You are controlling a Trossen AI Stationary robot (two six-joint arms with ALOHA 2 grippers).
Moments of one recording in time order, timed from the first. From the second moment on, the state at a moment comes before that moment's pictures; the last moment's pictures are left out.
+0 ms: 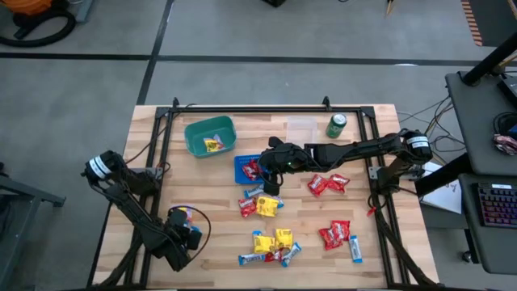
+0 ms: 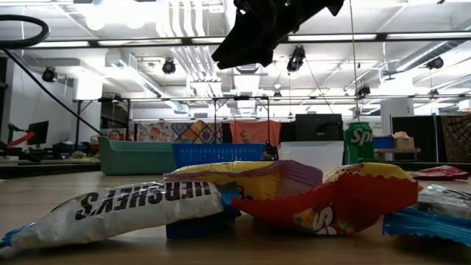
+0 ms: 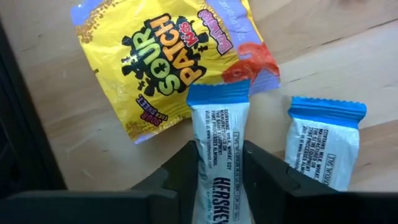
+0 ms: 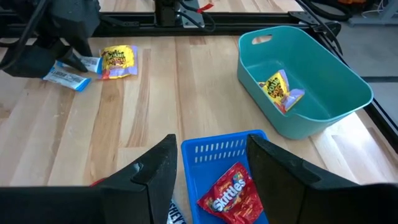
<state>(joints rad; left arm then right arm) -0.95 1.69 0.89 -0.95 -0.09 -2.22 0.01 1.67 1.23 -0.10 0.10 0.01</state>
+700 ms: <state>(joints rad) -0.97 1.66 0.99 -1.08 -0.15 -2.16 0.01 1.67 1.17 -0.09 0.10 -0.01</state>
